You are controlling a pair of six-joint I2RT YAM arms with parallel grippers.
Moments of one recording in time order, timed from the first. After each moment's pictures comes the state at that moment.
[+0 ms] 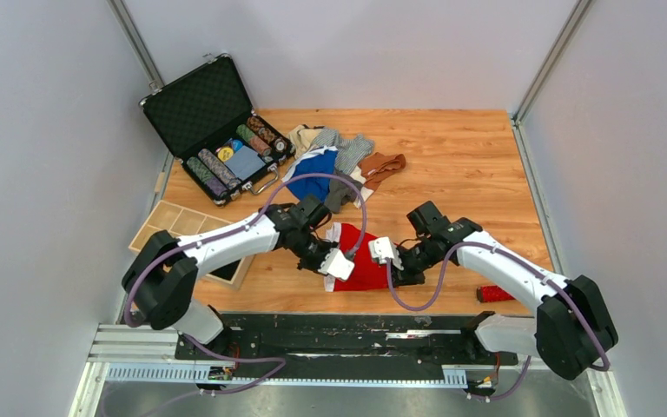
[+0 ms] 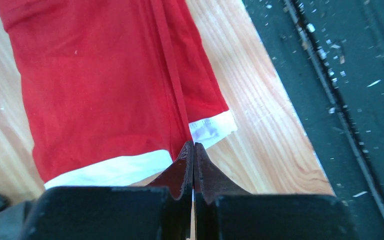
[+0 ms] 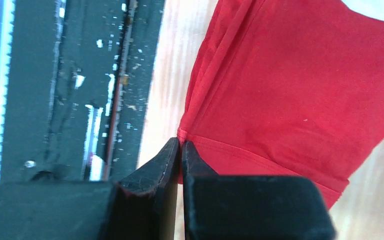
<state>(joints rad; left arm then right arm) -0.81 1.49 0.94 -0.66 0.59 1.23 0.56 1.23 0.74 -0.76 -0.75 -1.05</state>
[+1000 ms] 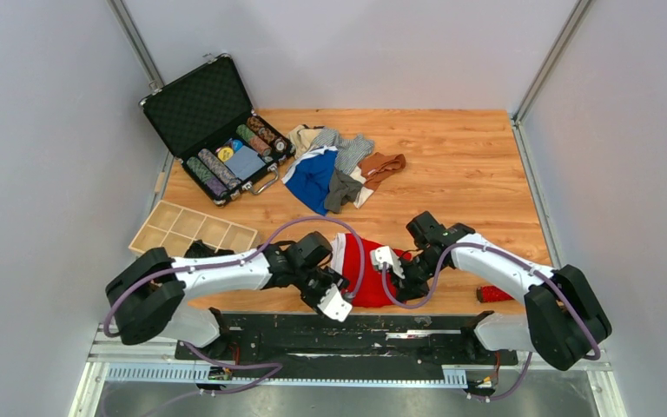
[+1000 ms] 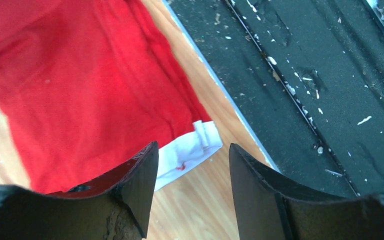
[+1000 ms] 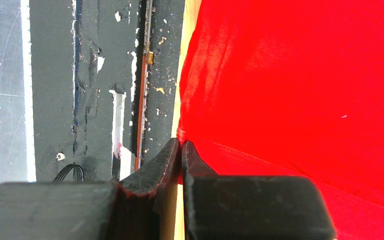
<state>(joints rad) -1.00 1.35 0.67 -0.34 0.53 1.16 0.56 1.29 0.67 -0.80 -0.75 -0.98</state>
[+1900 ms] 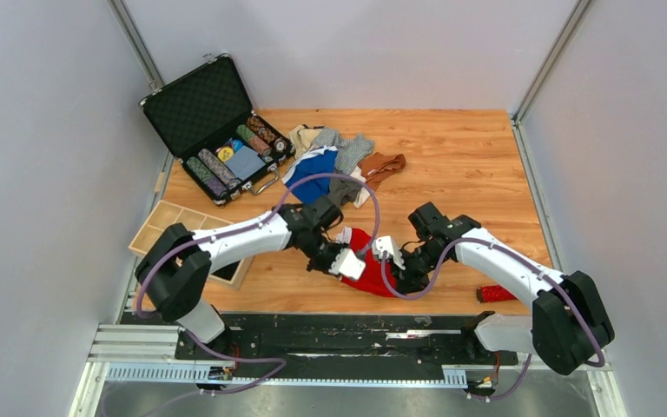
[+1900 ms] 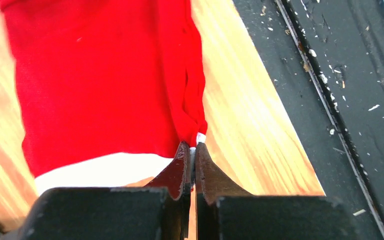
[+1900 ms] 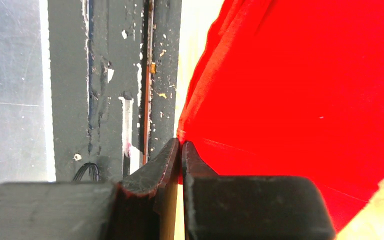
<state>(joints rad) -0.89 1.57 0.98 -0.63 0.59 1.15 0.55 1.26 0.73 -0.87 -0.75 -0.93</state>
